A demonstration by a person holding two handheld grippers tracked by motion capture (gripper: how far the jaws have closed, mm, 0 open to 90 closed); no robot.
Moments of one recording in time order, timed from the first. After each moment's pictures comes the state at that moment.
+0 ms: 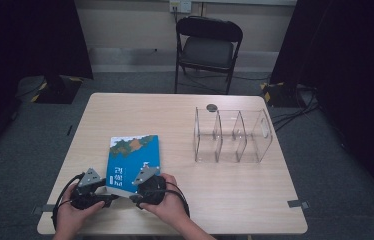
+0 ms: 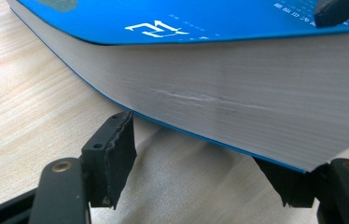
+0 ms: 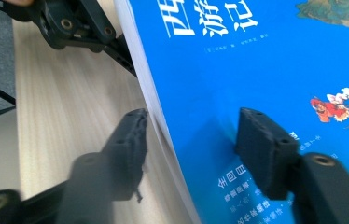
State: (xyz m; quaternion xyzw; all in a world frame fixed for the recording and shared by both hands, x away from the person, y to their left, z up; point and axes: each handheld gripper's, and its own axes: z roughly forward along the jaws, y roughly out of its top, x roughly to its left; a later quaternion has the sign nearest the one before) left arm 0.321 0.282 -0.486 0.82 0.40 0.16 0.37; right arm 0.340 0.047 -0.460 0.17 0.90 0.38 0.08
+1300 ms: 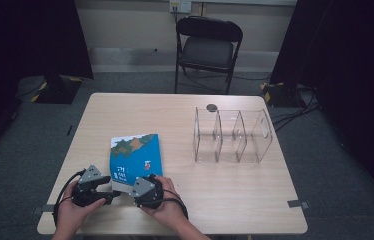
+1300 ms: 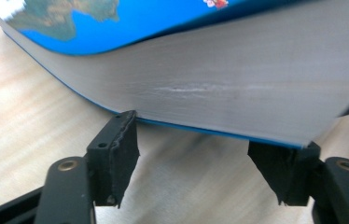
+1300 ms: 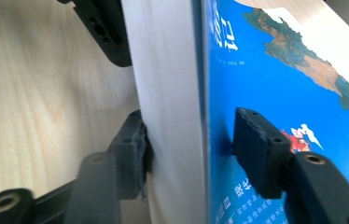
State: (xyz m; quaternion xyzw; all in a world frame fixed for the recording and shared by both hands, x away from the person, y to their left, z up) left arm 0.326 0.278 -0.474 0.82 0.39 0.15 0.38; right arm 0.331 0.053 -0.482 0.09 0.89 0.38 0.24
